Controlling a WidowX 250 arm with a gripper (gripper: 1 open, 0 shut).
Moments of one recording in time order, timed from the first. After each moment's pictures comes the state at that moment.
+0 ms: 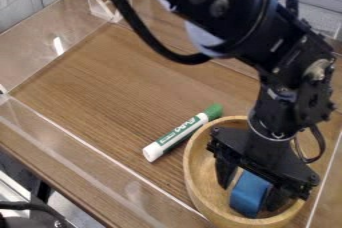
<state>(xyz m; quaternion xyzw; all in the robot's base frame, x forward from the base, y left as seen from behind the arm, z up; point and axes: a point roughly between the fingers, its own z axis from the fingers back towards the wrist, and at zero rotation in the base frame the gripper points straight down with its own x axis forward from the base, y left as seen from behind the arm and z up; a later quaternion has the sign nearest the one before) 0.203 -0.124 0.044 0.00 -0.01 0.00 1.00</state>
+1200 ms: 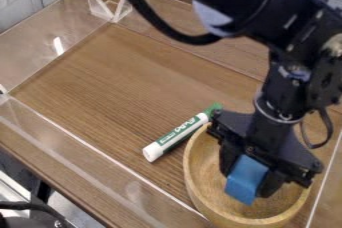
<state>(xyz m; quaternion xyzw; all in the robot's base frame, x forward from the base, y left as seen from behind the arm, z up) 0.203 -0.119 0.066 0.03 0.01 -0.01 1.00</state>
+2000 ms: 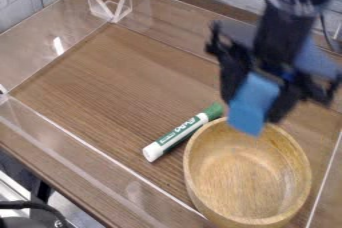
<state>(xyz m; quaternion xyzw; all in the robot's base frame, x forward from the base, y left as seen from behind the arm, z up) 0.211 -0.087 0.159 0.04 -0.02 0.03 1.00</state>
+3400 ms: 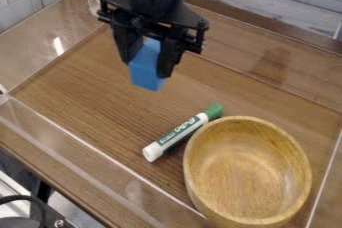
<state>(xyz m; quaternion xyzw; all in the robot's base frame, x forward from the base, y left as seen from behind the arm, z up) 0.217 0.010 0.145 0.04 -0.04 0.09 0.99</state>
